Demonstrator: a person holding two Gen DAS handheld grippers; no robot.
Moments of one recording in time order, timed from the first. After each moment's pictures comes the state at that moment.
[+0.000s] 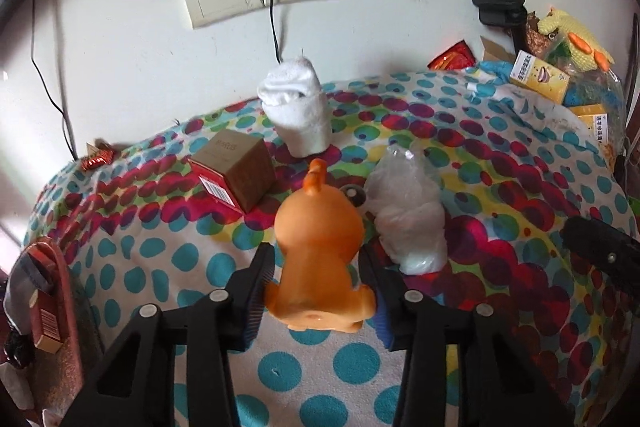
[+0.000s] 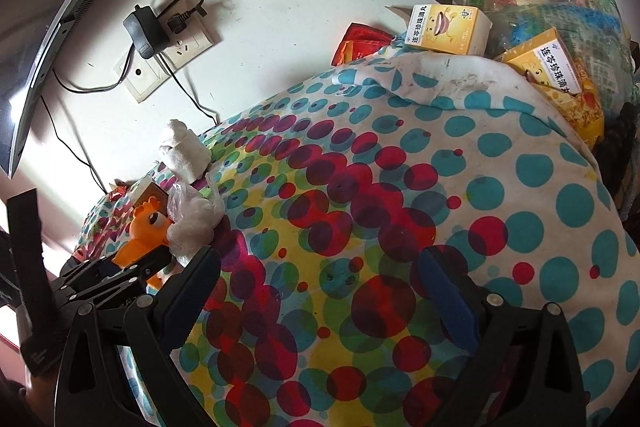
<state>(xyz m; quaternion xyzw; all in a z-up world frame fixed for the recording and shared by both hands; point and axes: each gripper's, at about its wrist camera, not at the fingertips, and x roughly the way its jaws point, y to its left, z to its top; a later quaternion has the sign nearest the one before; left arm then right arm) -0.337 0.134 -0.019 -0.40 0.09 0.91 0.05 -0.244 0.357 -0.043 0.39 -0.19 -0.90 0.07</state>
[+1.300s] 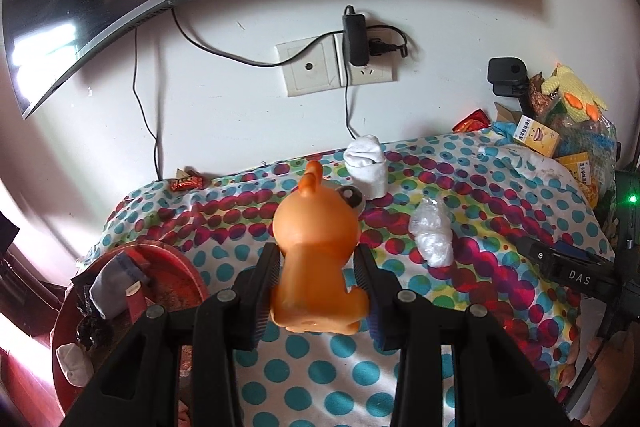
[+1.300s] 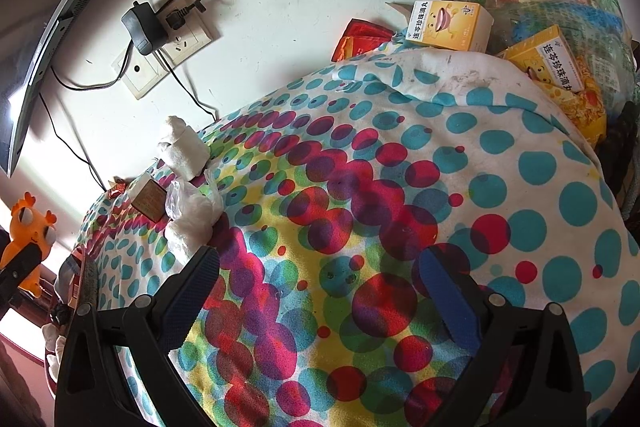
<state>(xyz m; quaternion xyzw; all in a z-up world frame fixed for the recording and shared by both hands) -0.257 0.081 0.076 -0.34 0.08 0.94 -0.01 -0.244 0.356 -0.044 0.39 -0.19 -0.90 0.07</state>
